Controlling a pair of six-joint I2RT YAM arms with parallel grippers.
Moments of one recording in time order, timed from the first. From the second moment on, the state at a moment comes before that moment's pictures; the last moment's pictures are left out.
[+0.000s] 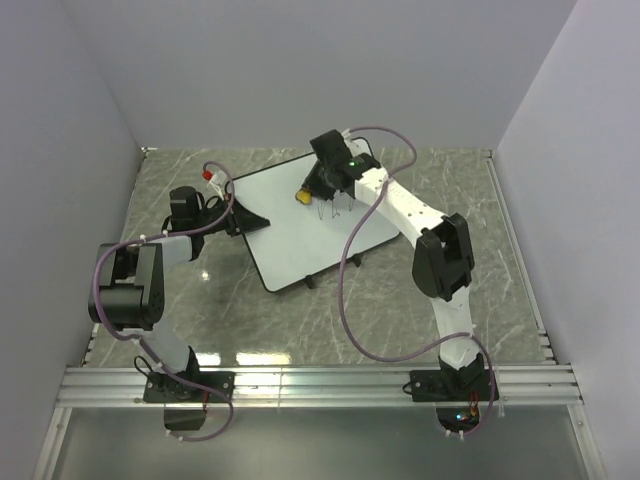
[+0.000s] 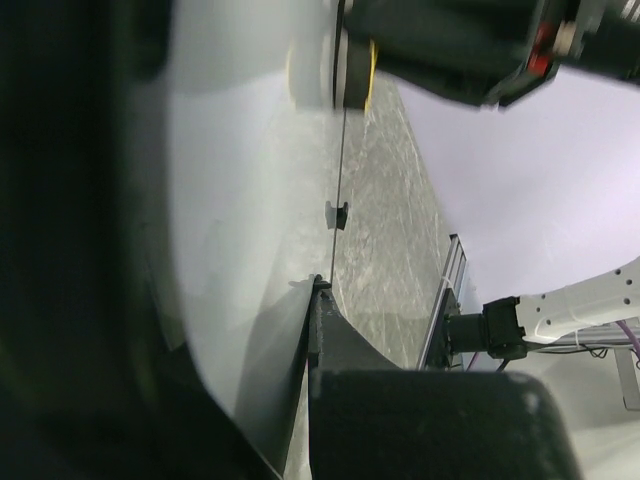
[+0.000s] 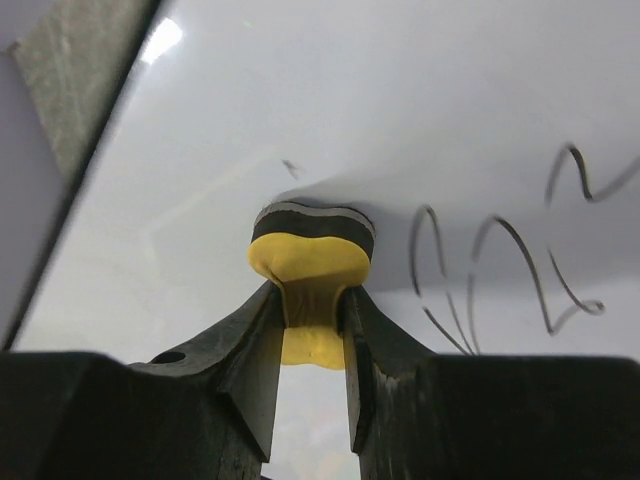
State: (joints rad) left arm -0.01 1.69 0.79 0.52 1.04 -0.64; right arm 0.61 2.14 2.01 -0.68 0.12 1.02
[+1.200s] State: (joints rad) left arm -0.02 1.67 0.80 0.51 1.03 -0.59; right arm 0.38 1.99 1.66 -0.74 0.07 0.94
